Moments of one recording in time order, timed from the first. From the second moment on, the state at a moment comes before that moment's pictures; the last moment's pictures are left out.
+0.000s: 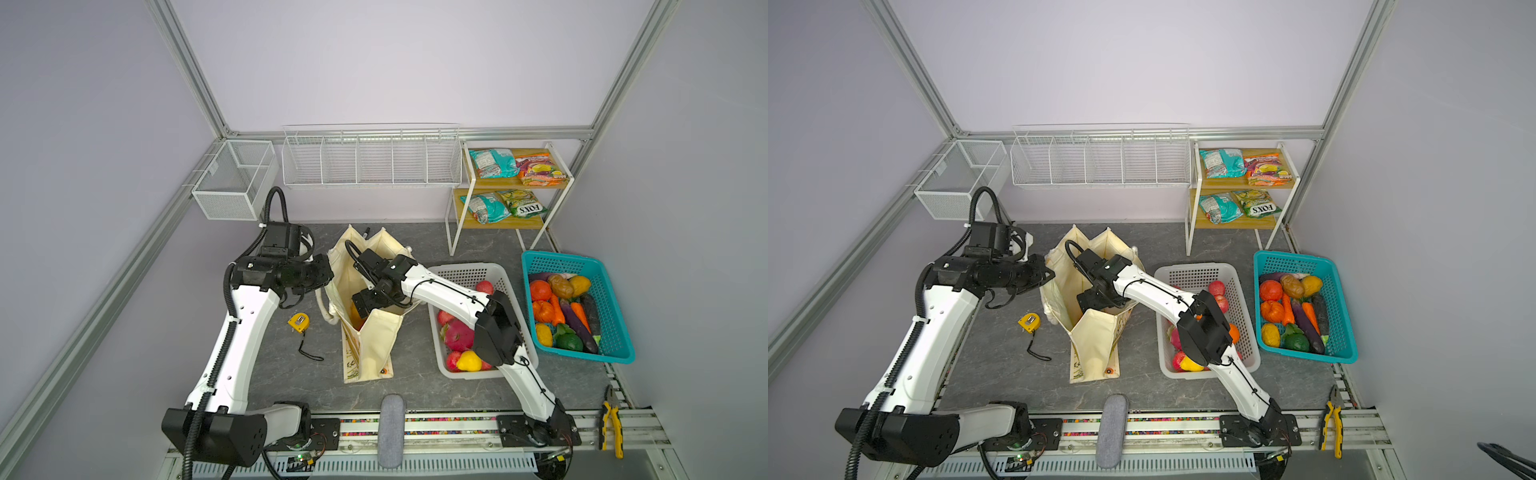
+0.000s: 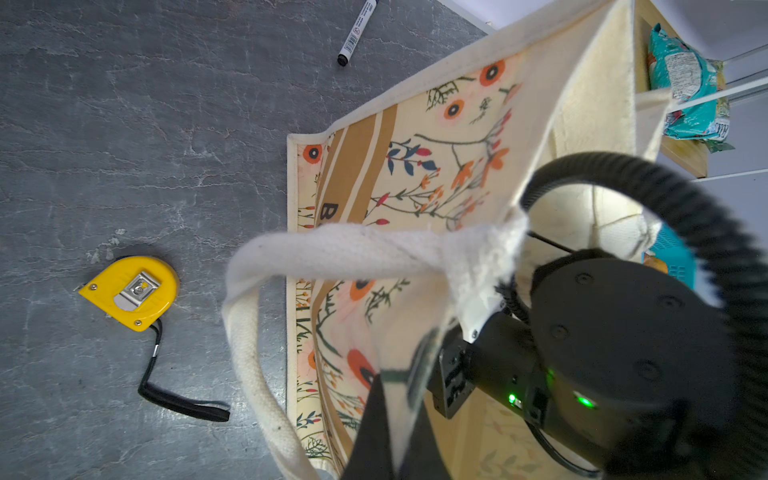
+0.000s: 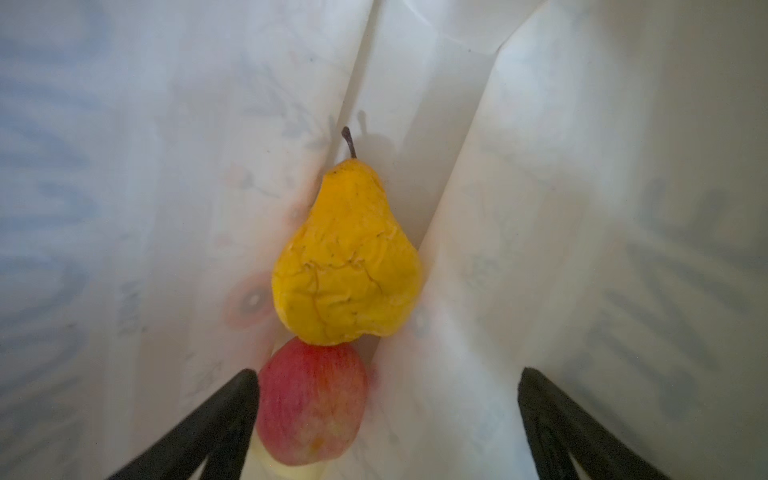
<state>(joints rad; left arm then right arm) -0.17 1.27 1.44 -1.08 0.30 -0.44 0.95 2.29 2.15 -1.04 -0.02 0.43</state>
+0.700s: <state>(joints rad) -0.16 1.25 1.39 -1.05 0.32 -0.44 0.95 1.93 2.41 -1.14 0.18 0.43</state>
